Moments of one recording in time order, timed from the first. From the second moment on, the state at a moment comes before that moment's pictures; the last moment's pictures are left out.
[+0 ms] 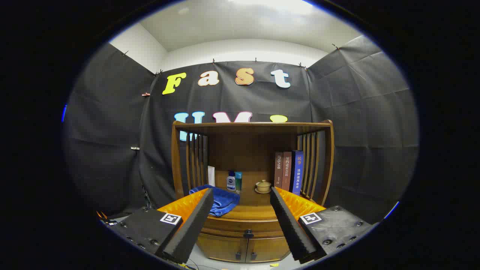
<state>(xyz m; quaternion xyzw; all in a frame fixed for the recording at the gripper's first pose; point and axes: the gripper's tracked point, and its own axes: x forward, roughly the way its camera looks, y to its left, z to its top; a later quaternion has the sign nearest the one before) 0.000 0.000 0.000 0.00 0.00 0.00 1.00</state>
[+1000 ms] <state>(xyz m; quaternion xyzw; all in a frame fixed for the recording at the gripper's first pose) 0.002 -0.004 -0.006 -0.01 0.01 -0.01 1.00</state>
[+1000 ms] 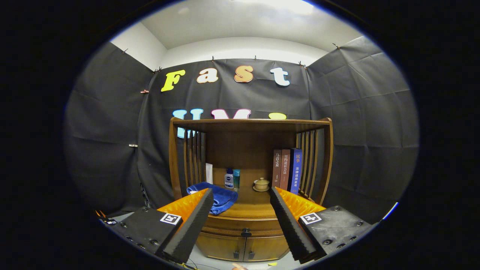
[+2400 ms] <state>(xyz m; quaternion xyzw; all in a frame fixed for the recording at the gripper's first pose) 0.073 -0.020 -0.149 0.02 0.07 -0.02 1.00</state>
